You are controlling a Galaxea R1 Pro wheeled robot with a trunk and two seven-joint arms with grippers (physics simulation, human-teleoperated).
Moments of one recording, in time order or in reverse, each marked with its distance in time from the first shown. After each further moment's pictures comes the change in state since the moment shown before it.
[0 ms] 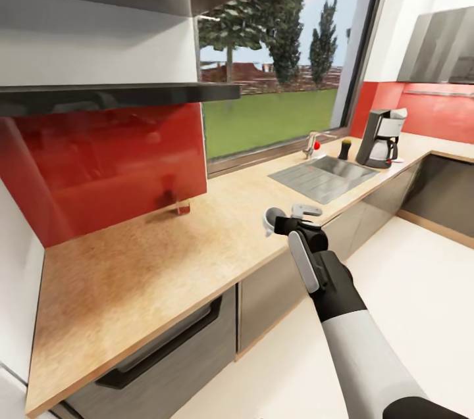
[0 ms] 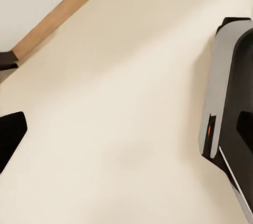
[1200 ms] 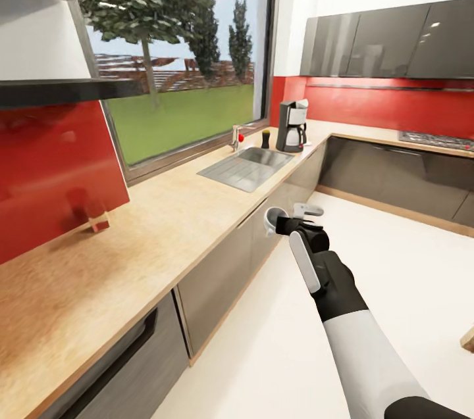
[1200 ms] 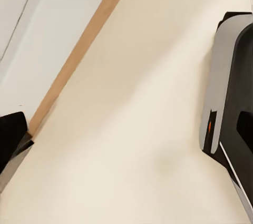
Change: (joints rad) left arm 0.000 0.000 0.000 -0.002 0.001 0.000 0.001; right arm 0.000 -0.009 0.000 0.000 -0.002 -0.001 0.000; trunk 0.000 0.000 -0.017
